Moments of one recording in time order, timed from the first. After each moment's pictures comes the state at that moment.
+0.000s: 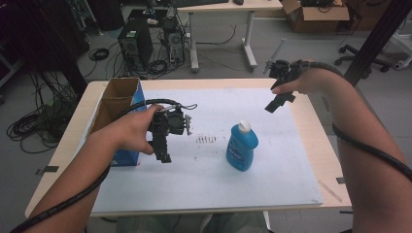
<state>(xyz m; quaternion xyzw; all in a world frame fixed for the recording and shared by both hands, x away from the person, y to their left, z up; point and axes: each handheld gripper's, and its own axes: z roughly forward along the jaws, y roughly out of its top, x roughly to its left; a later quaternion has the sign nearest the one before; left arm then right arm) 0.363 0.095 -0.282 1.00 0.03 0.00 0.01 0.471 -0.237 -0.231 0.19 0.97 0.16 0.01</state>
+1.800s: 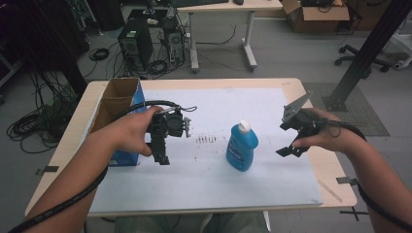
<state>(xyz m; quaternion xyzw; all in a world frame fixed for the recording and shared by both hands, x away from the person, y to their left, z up) 0.357 0.096 -0.285 1.00 0.02 -0.01 0.01 0.365 -0.276 -0.301 0.16 0.96 0.24 0.04</state>
